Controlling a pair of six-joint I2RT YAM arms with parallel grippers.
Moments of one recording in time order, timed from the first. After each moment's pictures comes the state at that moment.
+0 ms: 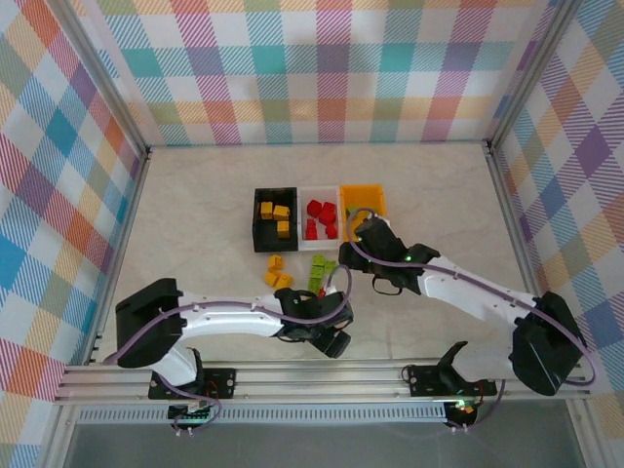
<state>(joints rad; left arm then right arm) -1.28 1.60 0.96 -0.61 -0.12 -0.58 0.76 1.28 0.86 -0.46 0.20 0.72</state>
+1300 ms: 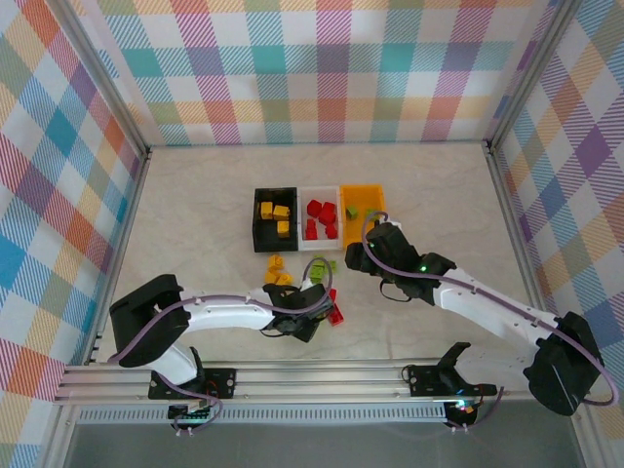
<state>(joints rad) -1.14 1.57 0.81 -0.55 -0.17 -0.61 0.76 1.15 0.80 -0.45 0.21 0.75</state>
